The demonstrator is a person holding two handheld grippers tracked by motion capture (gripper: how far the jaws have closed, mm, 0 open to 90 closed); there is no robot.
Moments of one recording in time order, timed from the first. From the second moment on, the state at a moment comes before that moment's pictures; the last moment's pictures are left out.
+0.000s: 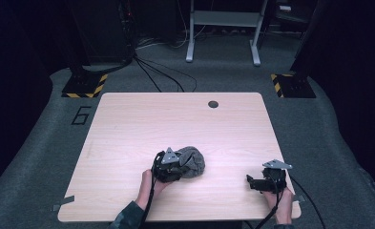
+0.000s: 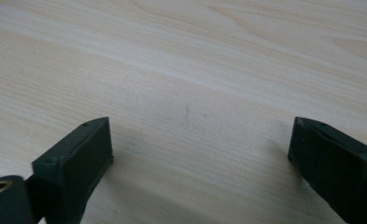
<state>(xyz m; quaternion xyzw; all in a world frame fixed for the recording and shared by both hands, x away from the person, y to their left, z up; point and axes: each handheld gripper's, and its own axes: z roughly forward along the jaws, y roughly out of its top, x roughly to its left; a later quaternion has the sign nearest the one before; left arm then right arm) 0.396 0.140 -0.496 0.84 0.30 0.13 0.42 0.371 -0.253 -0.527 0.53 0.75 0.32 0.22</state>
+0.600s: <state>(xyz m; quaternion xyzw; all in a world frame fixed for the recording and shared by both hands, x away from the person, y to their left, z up) 0.428 0.196 -0.475 0.82 0.36 0.13 0.44 0.377 -0.146 -0.463 0.41 0.79 0.42 0.17</state>
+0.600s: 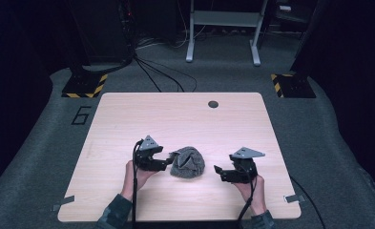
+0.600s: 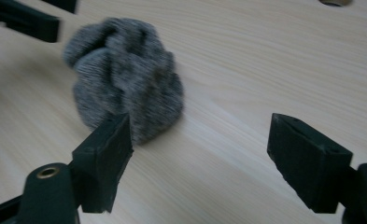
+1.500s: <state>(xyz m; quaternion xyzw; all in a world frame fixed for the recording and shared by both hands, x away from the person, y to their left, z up) 0.454 0.163 -0.499 0.84 0.33 0.09 0.41 0.381 -0.047 -0.480 0.33 0.85 0.36 0.20</state>
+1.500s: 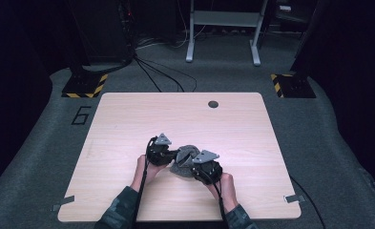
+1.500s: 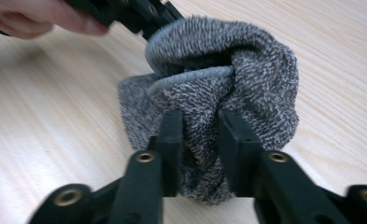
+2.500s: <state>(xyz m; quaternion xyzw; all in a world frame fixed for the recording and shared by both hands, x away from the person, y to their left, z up) 0.447 0.140 -0.491 0.86 0.29 0.12 0.41 0.380 -0.097 -0.484 0.37 0.82 0.38 0.22</state>
